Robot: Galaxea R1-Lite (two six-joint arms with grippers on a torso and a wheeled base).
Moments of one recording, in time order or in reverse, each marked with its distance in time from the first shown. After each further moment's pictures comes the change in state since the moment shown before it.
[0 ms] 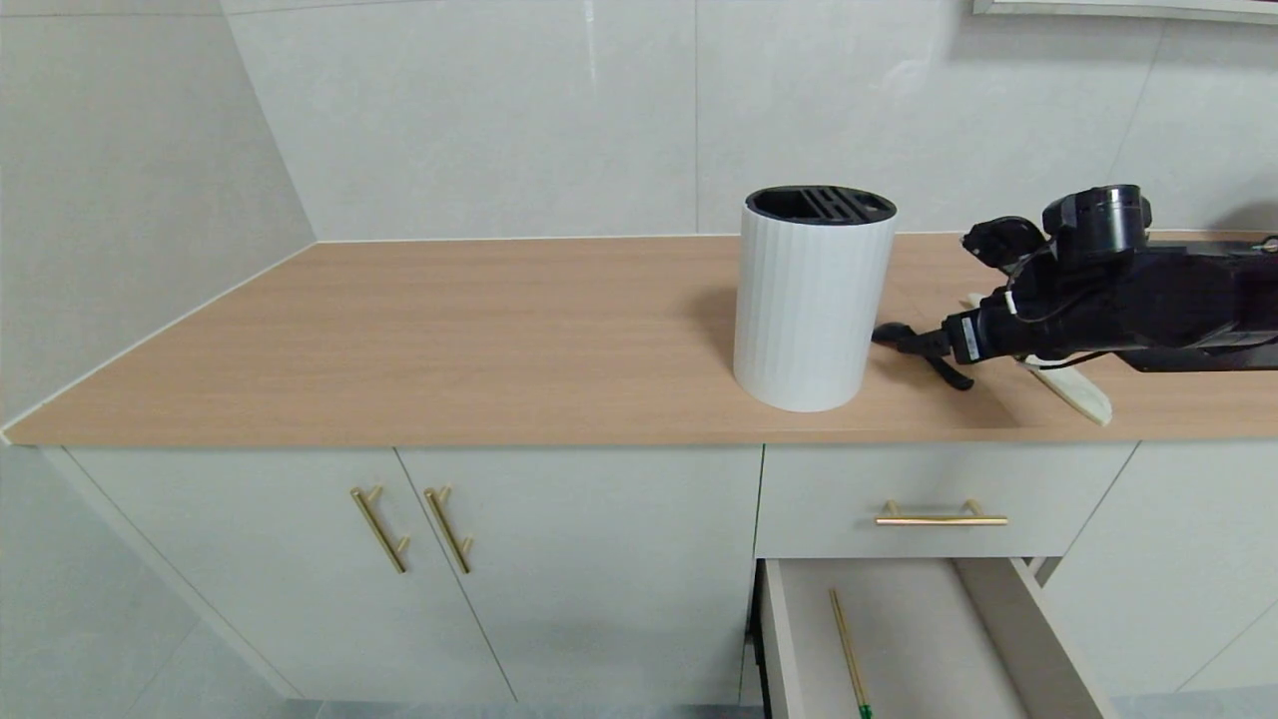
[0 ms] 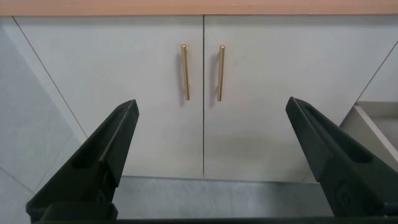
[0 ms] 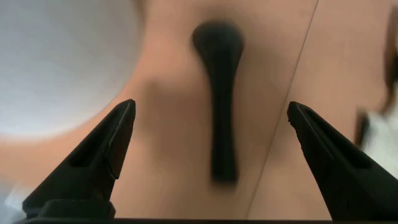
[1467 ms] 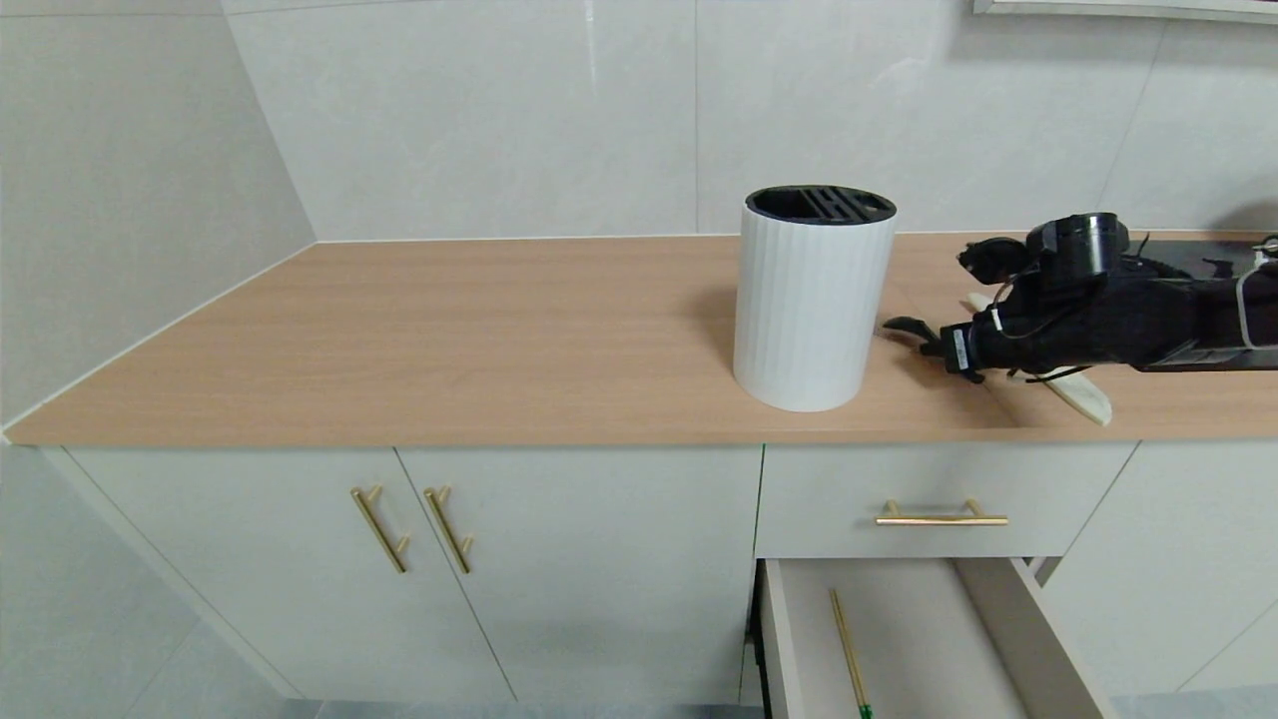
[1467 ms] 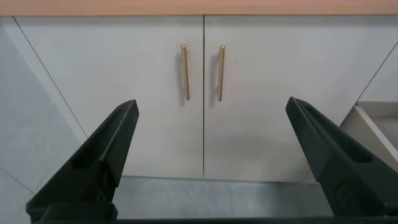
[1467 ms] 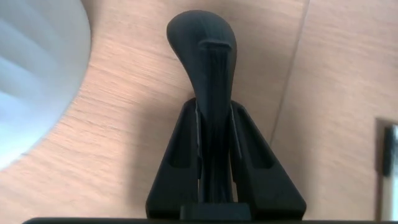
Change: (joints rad) left arm 0.000 0.000 0.000 0.000 0.000 0.000; right arm -0.011 0.062 -0.009 -0.030 -0.019 0.091
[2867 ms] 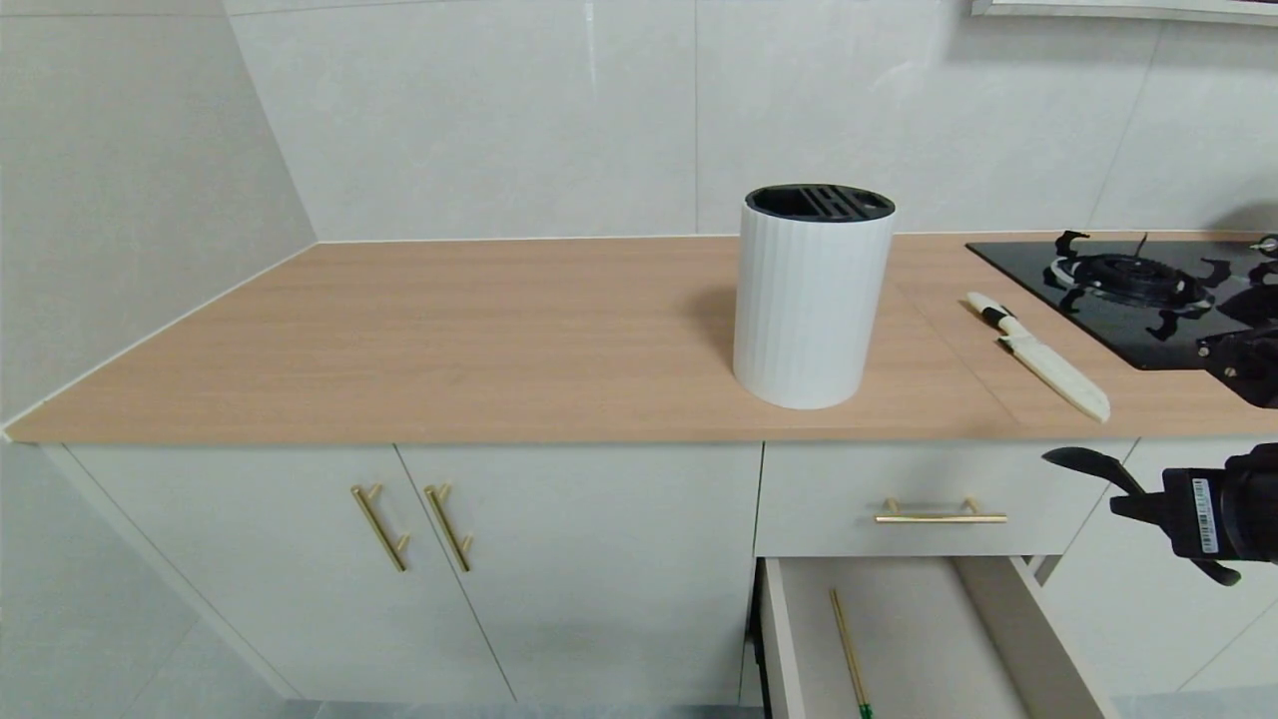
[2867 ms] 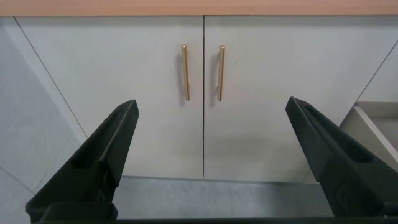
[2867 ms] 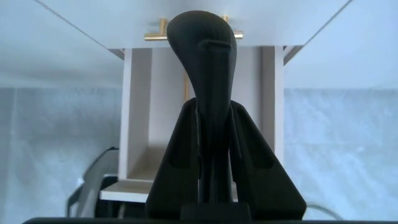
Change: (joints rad) left arm 0.000 0.000 0.000 0.000 0.000 0.000; right arm 0.109 -0.818 0.801 0.218 -0.271 0.277
